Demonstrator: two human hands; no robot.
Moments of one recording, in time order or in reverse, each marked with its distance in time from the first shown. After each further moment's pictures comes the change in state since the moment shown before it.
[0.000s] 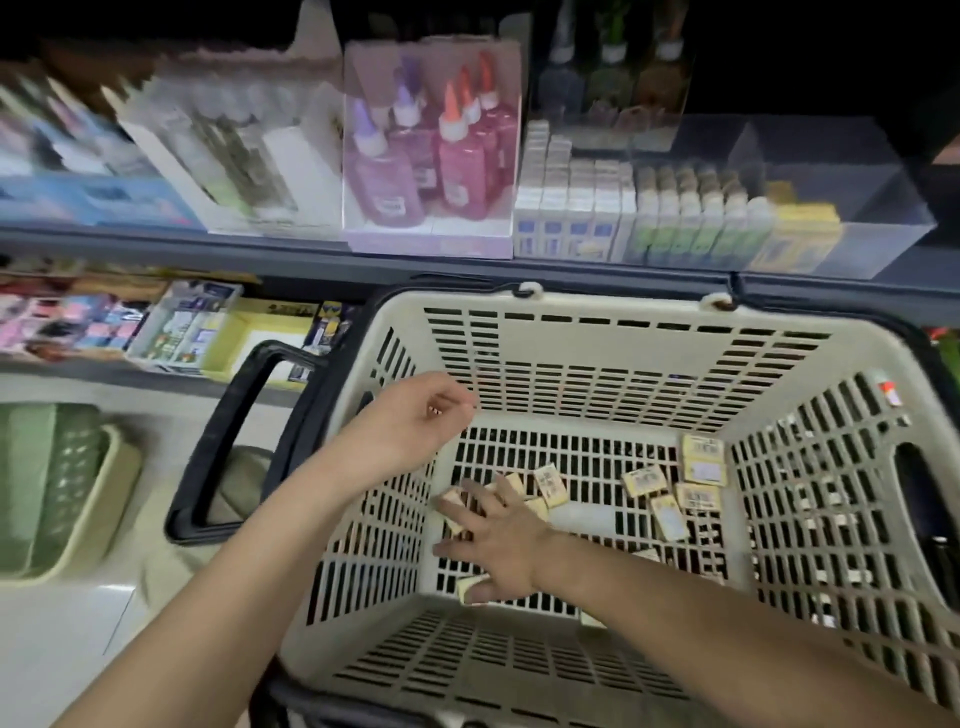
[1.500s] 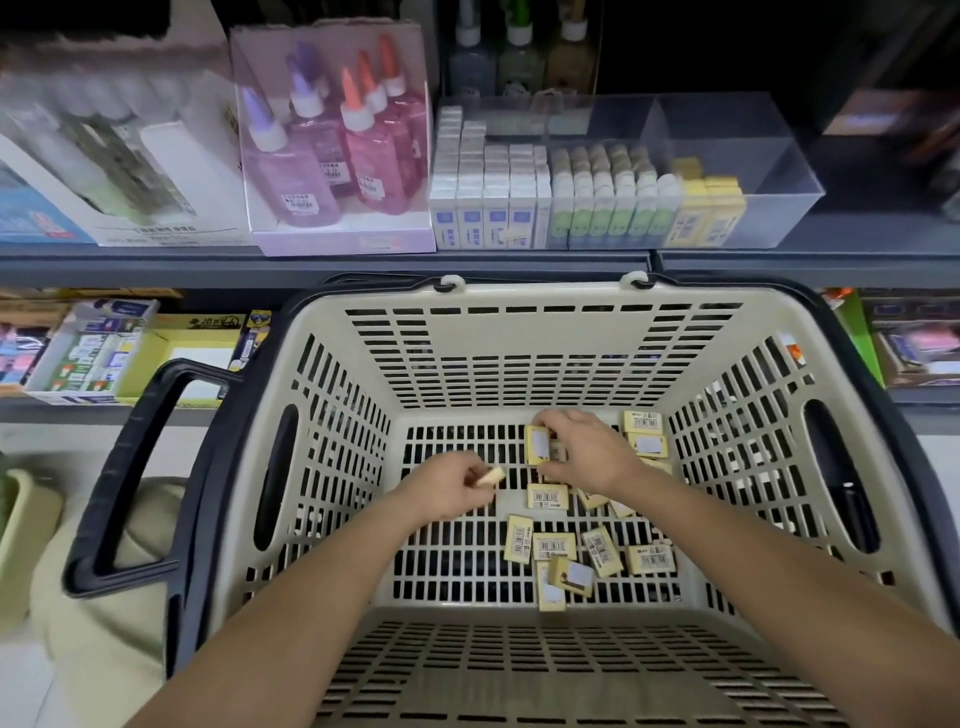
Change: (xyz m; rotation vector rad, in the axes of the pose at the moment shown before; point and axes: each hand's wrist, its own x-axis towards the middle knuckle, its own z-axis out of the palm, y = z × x) left_hand 0.058 -0.067 0.135 0.188 -0.393 -0.035; right_hand -0.091 0.106 0.006 0.611 0.274 0.684
